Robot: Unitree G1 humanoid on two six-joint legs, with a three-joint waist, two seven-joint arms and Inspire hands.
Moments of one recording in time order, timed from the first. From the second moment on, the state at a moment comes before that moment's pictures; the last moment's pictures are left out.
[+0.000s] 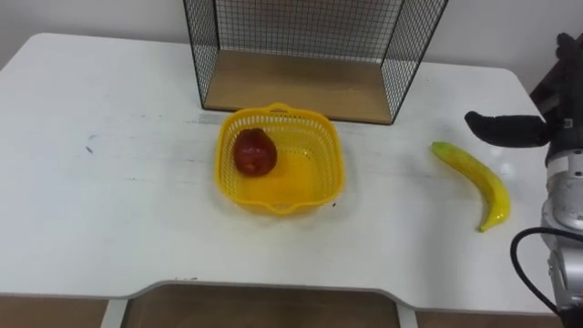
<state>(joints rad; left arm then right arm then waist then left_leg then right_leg) 0.23 0.22 0.11 1.02 0.36 0.13 0.06 -0.24 -0.45 -0.21 0.30 -0.11 0.07 -0.15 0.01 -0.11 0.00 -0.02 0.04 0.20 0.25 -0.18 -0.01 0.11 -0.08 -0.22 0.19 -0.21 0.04</state>
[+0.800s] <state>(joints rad) 0.26 0.23 0.12 1.02 0.36 0.14 0.04 -0.24 -0.46 -0.22 0.59 -0.12 0.10 0.01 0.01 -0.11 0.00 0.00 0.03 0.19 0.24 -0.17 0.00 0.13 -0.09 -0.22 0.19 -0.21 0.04</state>
